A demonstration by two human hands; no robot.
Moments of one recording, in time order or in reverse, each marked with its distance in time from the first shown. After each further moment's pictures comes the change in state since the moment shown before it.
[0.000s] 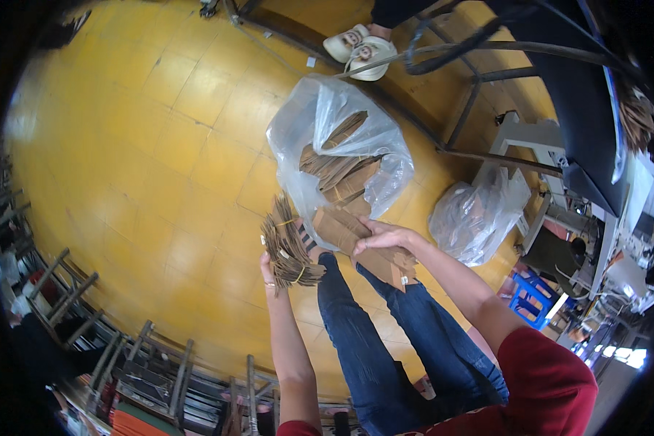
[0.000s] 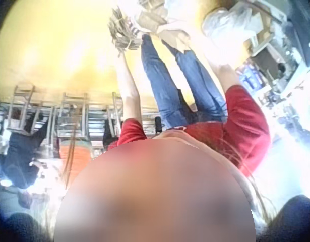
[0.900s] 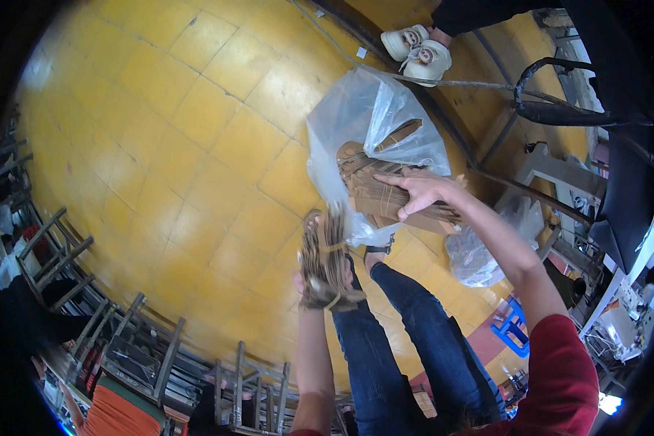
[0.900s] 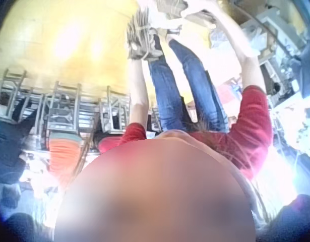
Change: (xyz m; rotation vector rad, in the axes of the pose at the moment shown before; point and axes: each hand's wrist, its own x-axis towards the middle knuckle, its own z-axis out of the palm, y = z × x) left_hand -0.020 -0.035 0.010 -0.305 -0.275 -0.084; right_hand 0.051 -0.092 -0.097 -0.927 -0.054 0.020
